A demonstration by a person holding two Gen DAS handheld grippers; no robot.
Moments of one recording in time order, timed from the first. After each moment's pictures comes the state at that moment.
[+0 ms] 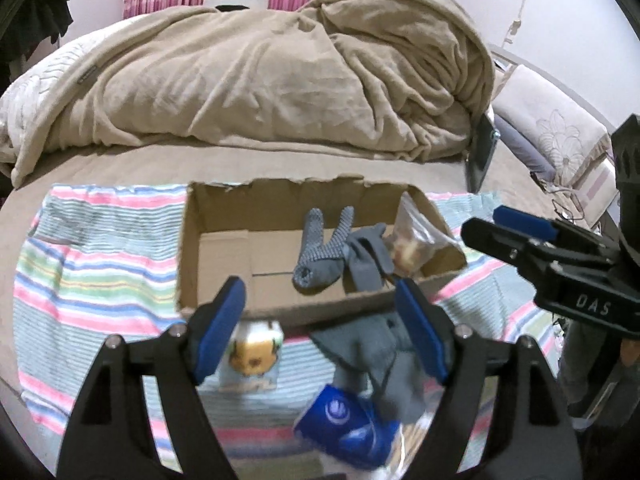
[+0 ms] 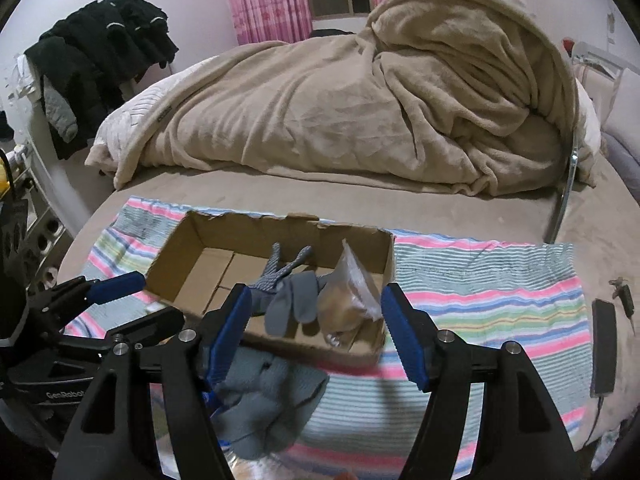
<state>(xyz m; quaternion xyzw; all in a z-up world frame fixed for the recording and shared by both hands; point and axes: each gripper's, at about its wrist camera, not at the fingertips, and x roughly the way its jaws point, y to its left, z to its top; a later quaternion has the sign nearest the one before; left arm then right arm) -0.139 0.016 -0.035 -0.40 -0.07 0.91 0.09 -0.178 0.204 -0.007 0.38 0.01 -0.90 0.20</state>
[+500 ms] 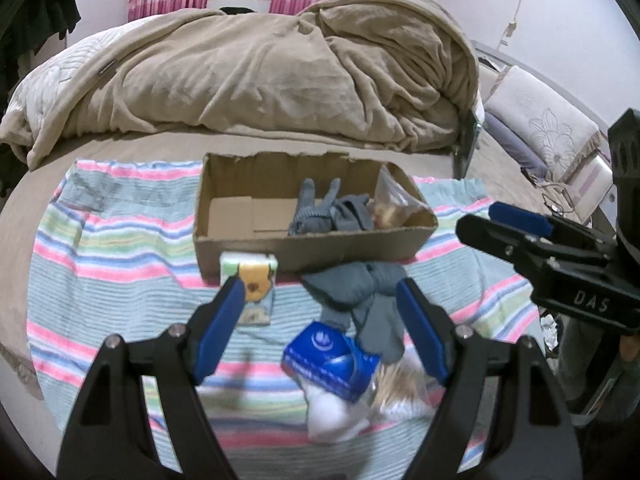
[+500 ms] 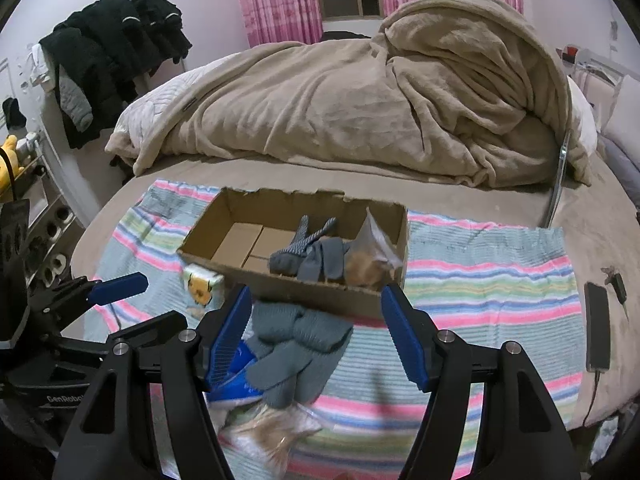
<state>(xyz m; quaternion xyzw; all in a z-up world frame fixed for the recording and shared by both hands) -0.077 0.016 -0.027 -0.40 -0.08 0.91 0.09 -0.120 0.201 0.002 0.38 0.02 -0.90 0.21</state>
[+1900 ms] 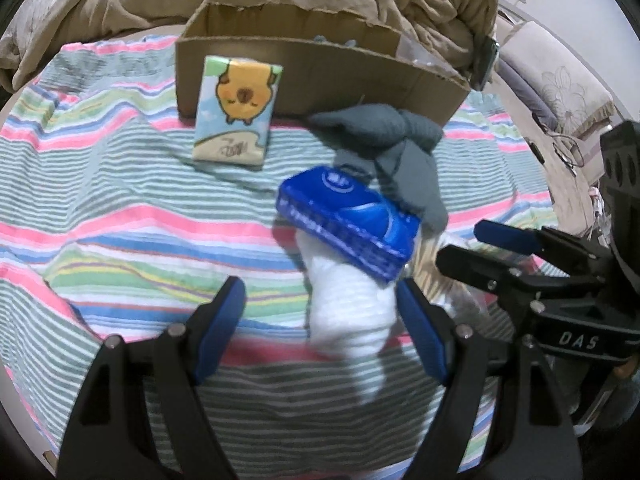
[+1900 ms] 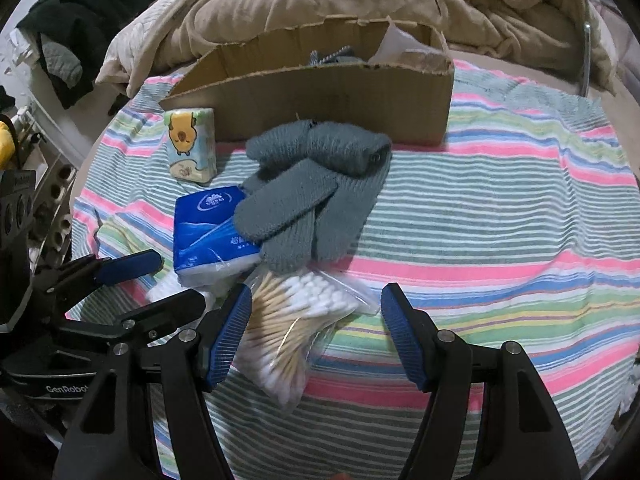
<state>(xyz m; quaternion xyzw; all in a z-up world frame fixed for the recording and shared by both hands) -0.046 0.021 -0.133 -0.52 -0.09 0.85 0.10 -0.082 0.193 -0.113 0.52 0.00 -0.83 0.22</state>
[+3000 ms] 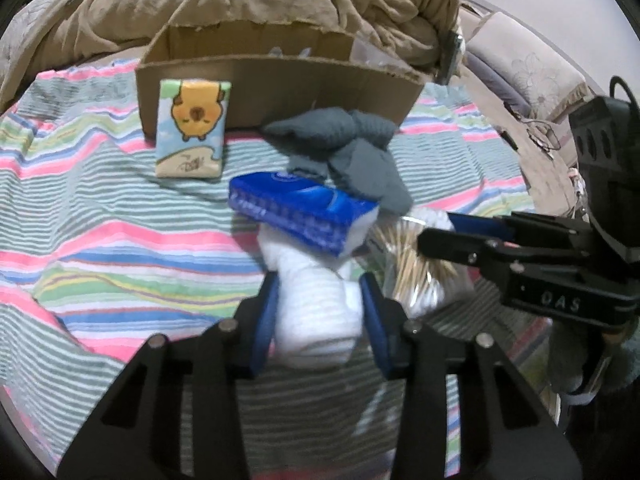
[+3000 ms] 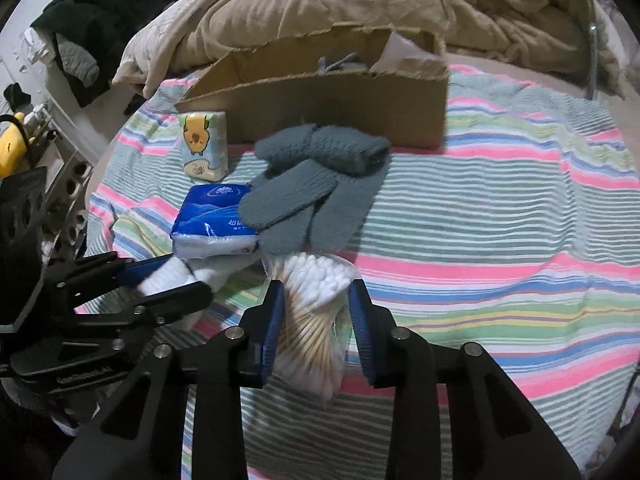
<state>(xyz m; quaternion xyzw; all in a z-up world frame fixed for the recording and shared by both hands) -0.037 0.033 -0.119 -0.49 -0.07 0.86 0.15 -0.074 0.213 -0.100 0.50 0.00 -0.83 0.24</state>
